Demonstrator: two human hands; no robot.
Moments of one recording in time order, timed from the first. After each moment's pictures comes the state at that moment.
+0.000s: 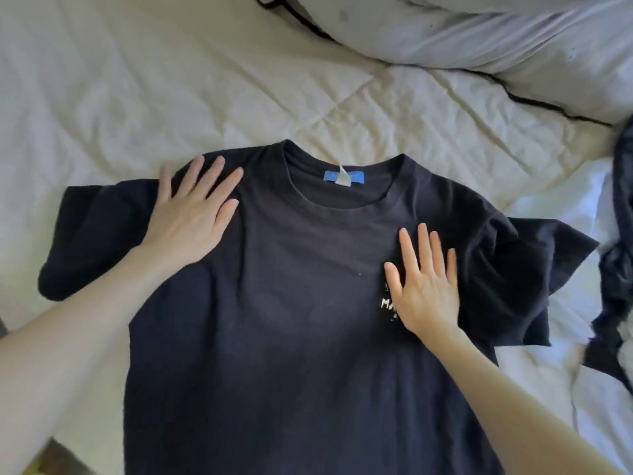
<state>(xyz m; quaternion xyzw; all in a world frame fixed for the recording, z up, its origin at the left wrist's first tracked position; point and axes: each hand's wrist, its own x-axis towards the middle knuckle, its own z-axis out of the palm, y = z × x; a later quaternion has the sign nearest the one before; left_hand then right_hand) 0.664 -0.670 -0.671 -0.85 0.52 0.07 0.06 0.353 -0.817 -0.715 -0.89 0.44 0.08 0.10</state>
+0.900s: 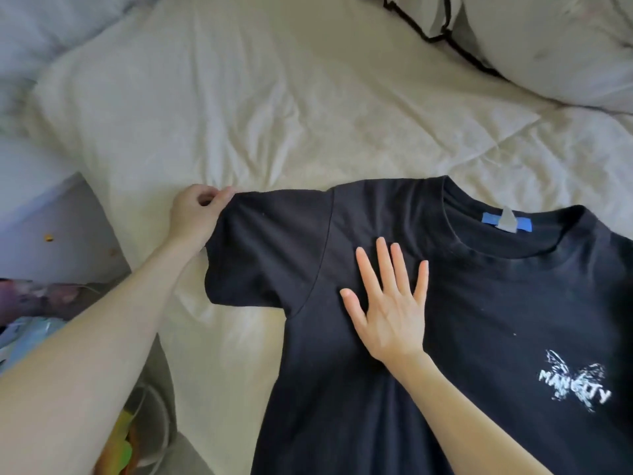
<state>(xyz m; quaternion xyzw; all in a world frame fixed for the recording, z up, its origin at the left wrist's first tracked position) 0.801 -0.563 -0.662 -0.92 0.05 0.15 -0.37 0.539 -0.688 -0.714 -0.95 0.29 0.00 0.14</state>
